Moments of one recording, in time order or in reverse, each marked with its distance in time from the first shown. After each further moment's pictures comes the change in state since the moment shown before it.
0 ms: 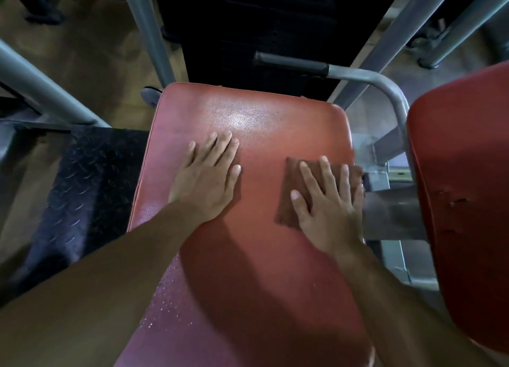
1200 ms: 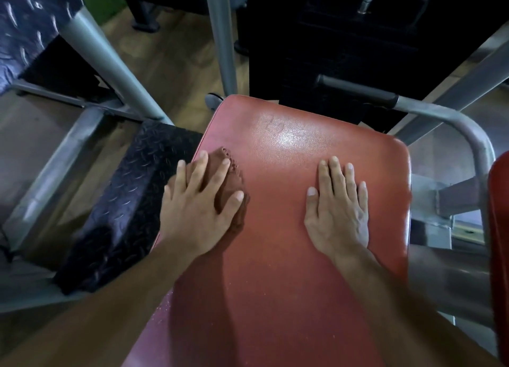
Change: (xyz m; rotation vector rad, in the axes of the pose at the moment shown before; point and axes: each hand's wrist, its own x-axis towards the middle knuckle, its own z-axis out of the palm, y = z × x) left_hand -0.058 -0.021 -0.003 -0.035 0.029 -0.529; right_hand 0.060 -0.044 0.009 0.121 0.087 -0.185
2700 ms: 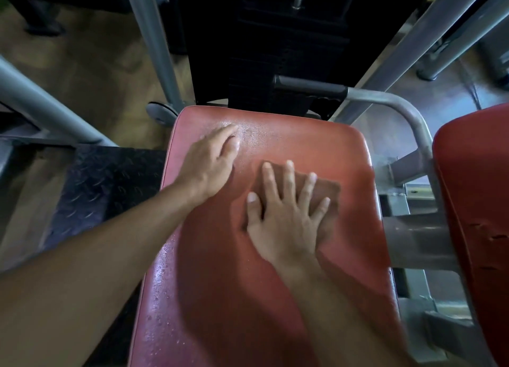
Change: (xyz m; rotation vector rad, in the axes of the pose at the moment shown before) left_hand 0.116 0.044 -0.030 -0.667 -0.128 0.325; right_hand -0.010 -0.086 -0.003 0.059 -0.111 0.294
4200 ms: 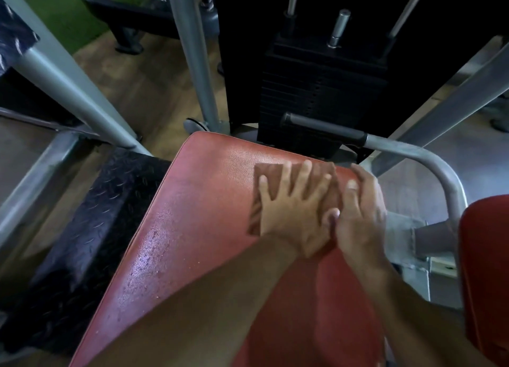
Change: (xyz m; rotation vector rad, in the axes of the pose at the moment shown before) left_hand 0.019 0.098 0.134 0.570 -0.186 -0.011; right_hand 0.107 0.106 -0.068 0.707 0.309 -0.097
